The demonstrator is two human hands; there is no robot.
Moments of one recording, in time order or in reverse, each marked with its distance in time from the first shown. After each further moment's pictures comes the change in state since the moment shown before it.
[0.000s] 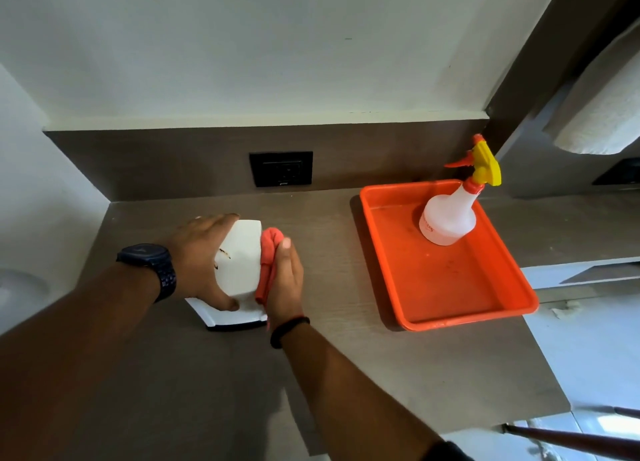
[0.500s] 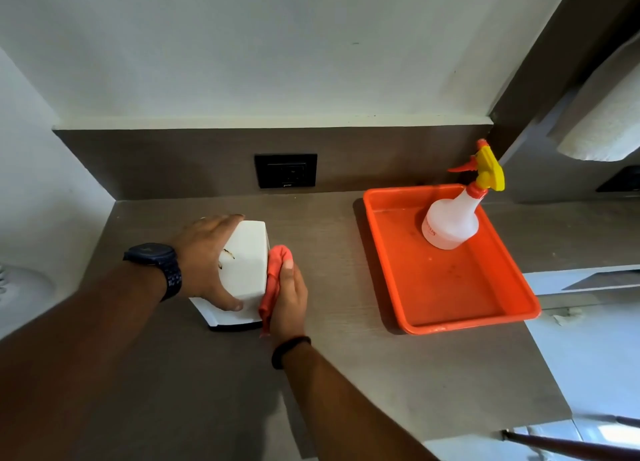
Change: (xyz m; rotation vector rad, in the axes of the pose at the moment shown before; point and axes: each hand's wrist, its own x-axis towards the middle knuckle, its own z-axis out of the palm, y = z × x) left_hand -0.001 0.004 -0.002 -0.014 -0.029 -0.023; right_hand -0.002 0.035 -0.012 0.002 0.067 0.036
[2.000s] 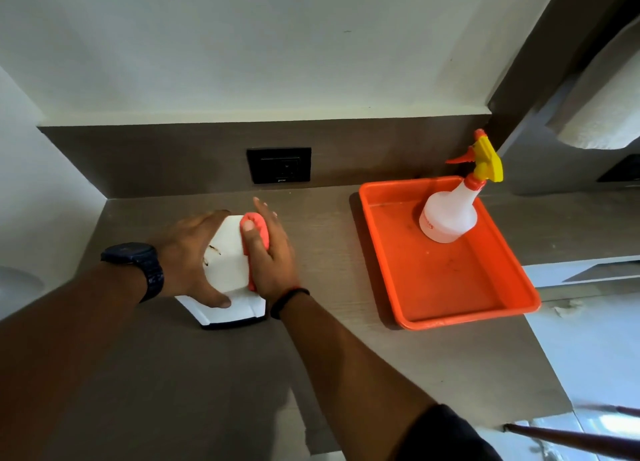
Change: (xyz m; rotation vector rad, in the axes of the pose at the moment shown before) left_hand -0.001 -0.012 0.004 -0.104 0.071 0.039; right_hand 0.018 -0.059 0.020 -0.484 -0.232 -0.258
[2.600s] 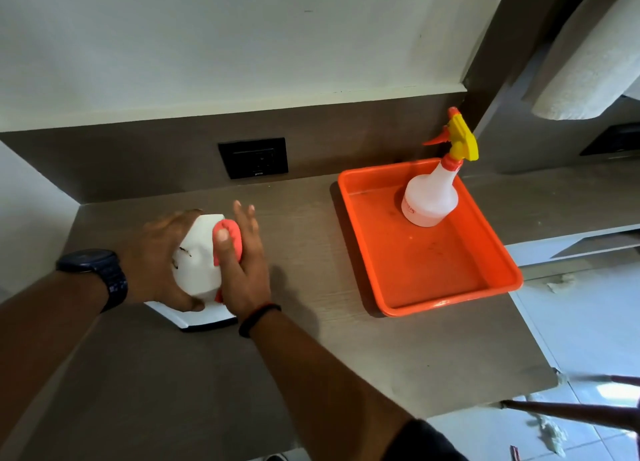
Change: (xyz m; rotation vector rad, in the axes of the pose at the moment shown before) left_hand 0.001 -0.001 0.008 0.039 0.046 0.009; right_hand -0.023 0.004 0.008 0.067 0.058 -0.003
